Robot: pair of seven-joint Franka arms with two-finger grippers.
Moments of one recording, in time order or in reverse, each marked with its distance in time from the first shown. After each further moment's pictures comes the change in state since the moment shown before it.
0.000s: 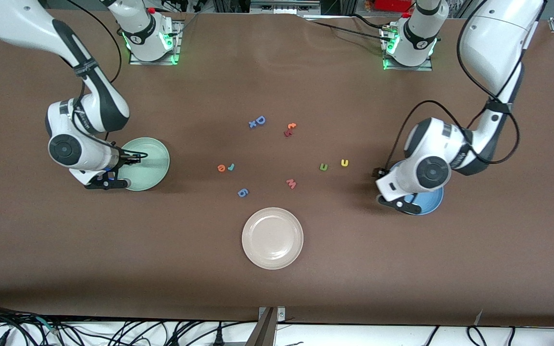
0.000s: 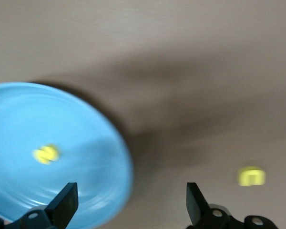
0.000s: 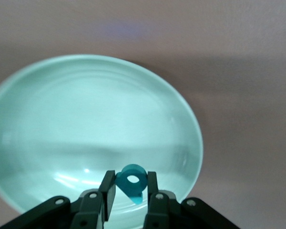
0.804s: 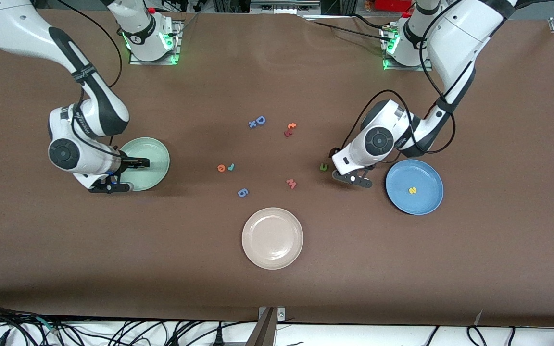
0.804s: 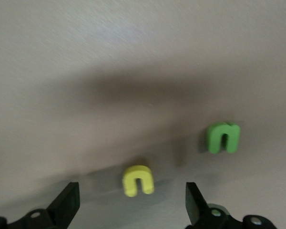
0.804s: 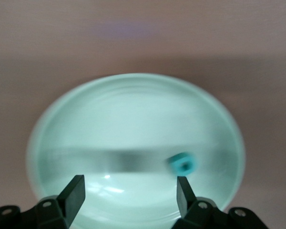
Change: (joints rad) left arm -0.014 0.023 -0.139 -0.262 0.000 0.356 -0.159; right arm -0.030 0.019 0.133 0.023 0.001 0.004 0.181
